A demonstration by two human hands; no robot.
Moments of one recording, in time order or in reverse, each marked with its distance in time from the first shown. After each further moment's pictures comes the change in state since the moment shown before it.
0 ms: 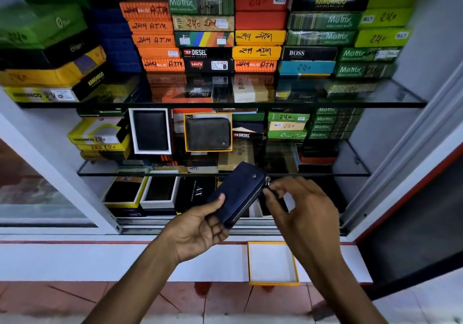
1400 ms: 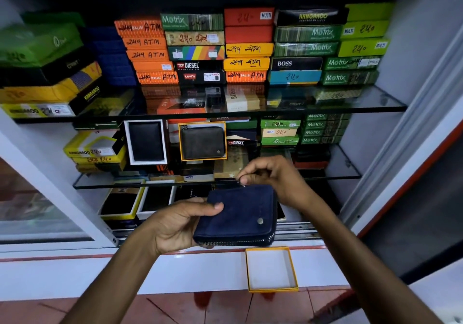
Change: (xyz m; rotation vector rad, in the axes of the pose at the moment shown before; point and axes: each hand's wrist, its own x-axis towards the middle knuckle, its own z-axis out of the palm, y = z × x) left_hand -0.034 0.040 0.014 0.195 -0.305 -0.018; right_hand 0.083 0.023 0.030 0.661 -0.521 -0.093
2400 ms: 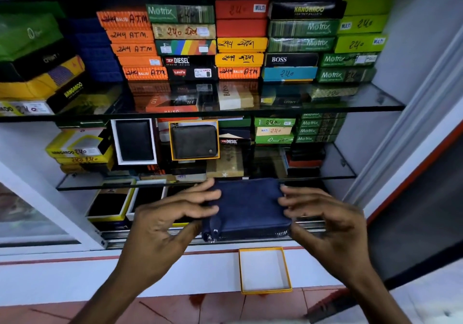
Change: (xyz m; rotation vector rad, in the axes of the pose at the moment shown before) left_hand -0.022 -0.022 0.012 0.960 0.308 1.068; right_hand -0.104 -0.013 -0.015 -0.043 0.421 -0.382
